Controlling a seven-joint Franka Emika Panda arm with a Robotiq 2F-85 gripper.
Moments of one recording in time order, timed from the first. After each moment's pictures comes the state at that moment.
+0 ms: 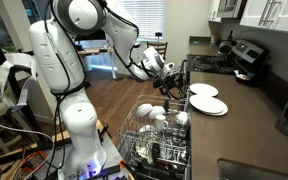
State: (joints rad) arm 0.02 -0.04 0.01 -2.42 -1.02 2.60 0.14
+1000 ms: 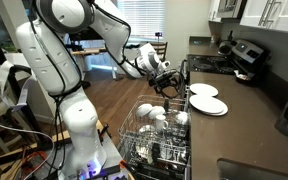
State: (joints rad) arm 0.04 -0.15 0.02 -2.51 -0.84 2.61 -0.07
